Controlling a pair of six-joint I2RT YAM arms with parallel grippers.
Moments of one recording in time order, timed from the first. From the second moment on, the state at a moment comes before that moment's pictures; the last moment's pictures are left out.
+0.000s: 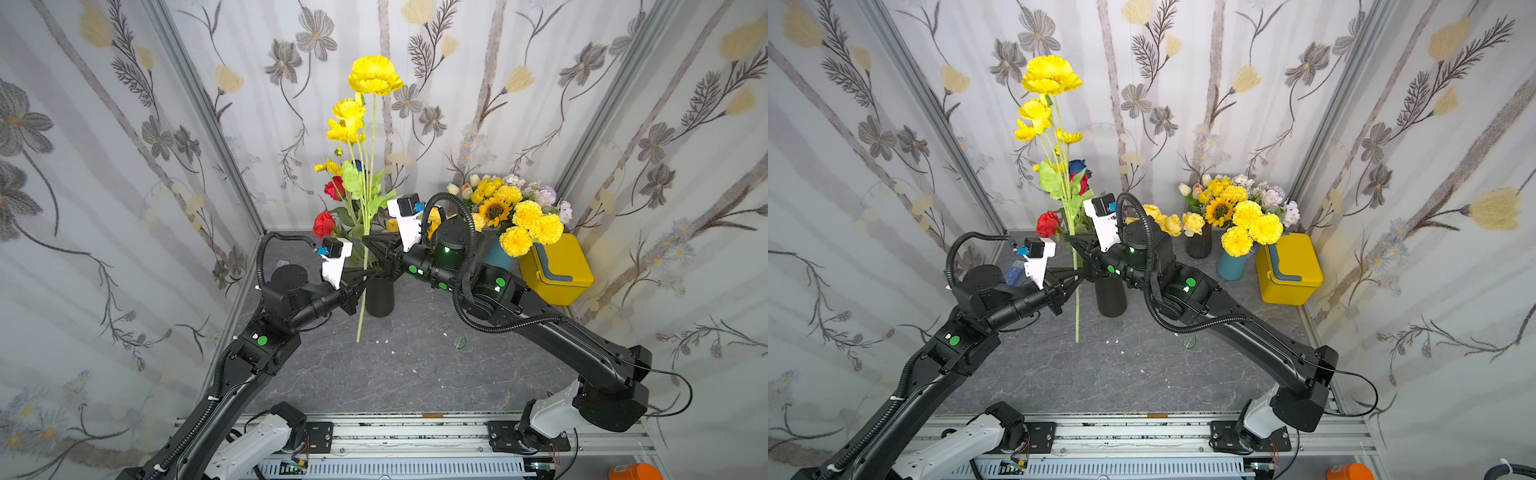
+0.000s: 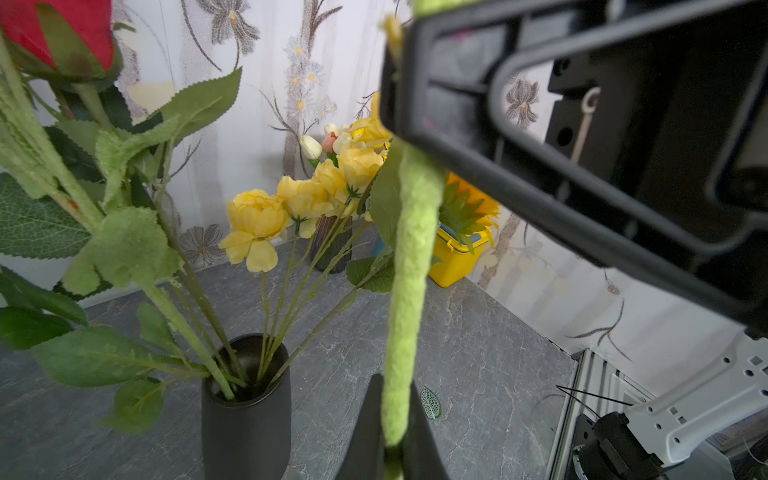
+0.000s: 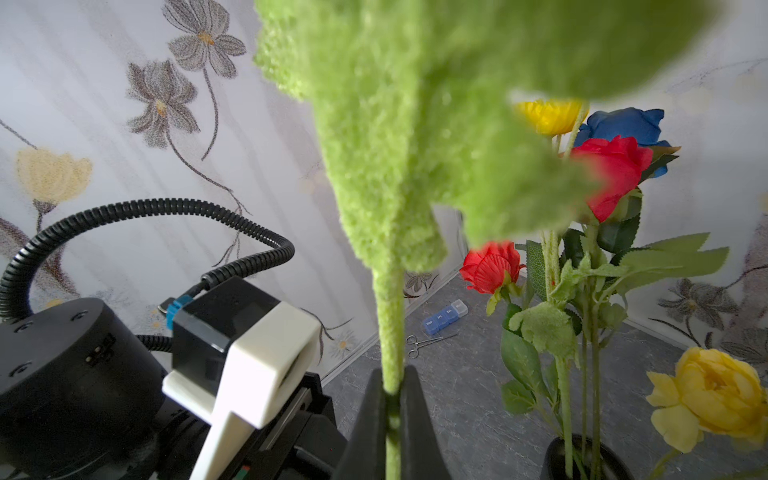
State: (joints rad) left arm -0.53 0.88 1.05 -0.27 0.35 -0.24; right arm 1.01 1.52 1.73 -0.25 -0.02 0.30
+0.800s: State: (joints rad) left arm -0.32 0.97 1.15 -0.81 -0.29 -0.44; right arm 0.90 0.94 1.05 0.01 0.32 0.18
